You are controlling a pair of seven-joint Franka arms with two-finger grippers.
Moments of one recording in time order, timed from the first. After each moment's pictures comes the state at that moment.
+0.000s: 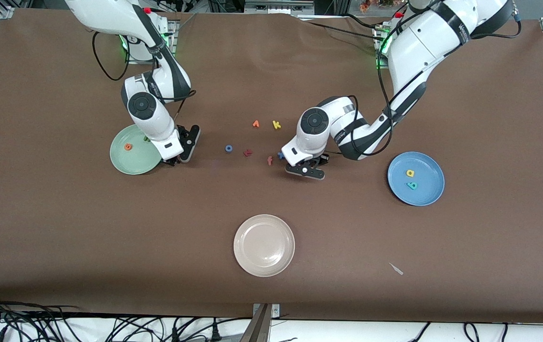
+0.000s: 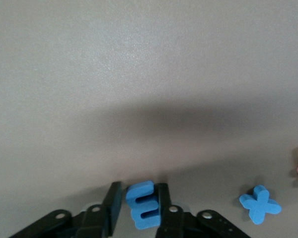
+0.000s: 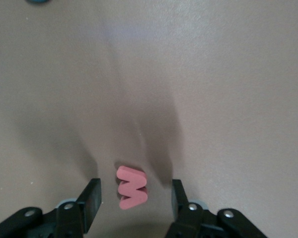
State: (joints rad) left arm -0.09 0.80 -0.65 -1.77 0.59 2.28 -0.80; right arm 0.49 0.37 -0.09 -2.32 0.00 2.67 -0.89
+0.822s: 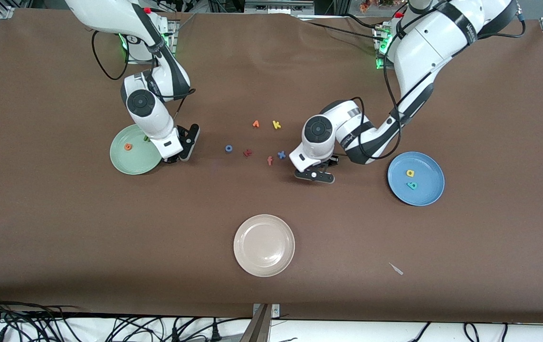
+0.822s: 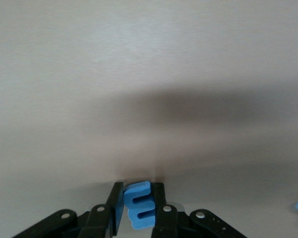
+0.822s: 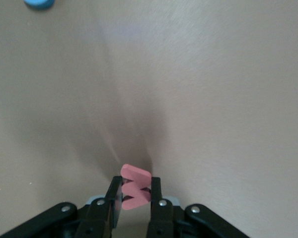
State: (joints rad) left arm -0.04 0.80 -0.65 -1.74 0.58 2.12 -0.79; right arm 0.49 0.34 -0.09 -2.33 0.00 2.69 -0.89
